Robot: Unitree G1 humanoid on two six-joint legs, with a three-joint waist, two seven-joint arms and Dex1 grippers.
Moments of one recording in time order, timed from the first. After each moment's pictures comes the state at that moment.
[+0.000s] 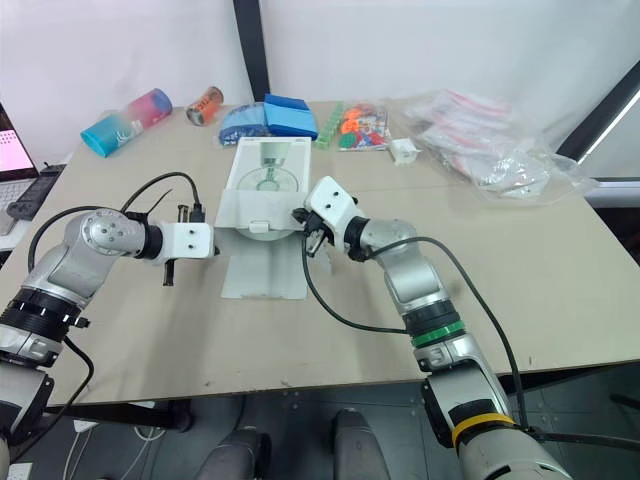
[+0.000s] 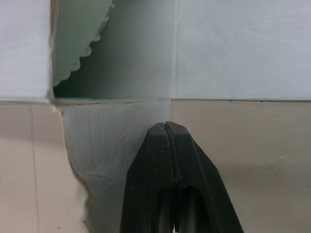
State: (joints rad) left arm -0.73 0.76 -0.33 0.38 0.26 -0.07 -1.04; right arm -0.75 -0.31 0.21 0.26 0.01 0.20 0.74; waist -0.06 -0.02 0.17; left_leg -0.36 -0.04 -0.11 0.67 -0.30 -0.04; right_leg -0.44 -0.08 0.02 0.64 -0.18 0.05
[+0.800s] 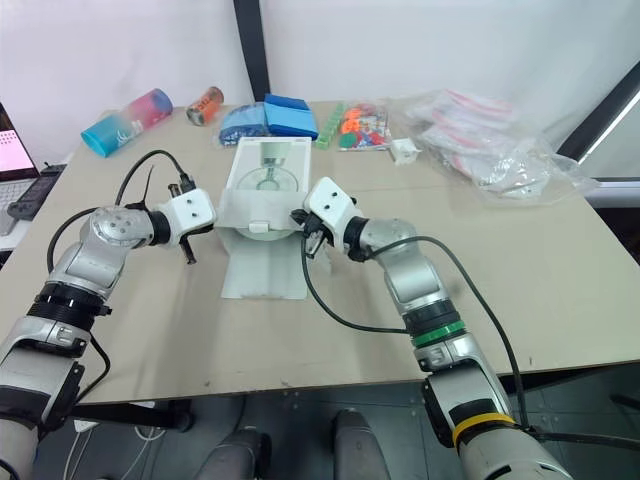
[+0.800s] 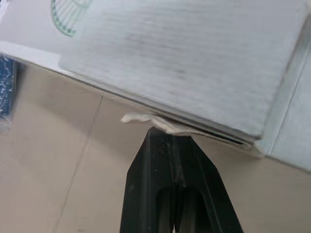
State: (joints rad) left arm -0.80 0.61 -0.19 0.52 0.13 0.05 -0.87; right arm -0.76 -0.32 0.22 0.26 0.01 0.21 0.76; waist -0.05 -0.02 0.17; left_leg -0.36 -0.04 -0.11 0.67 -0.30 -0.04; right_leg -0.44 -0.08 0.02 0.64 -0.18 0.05
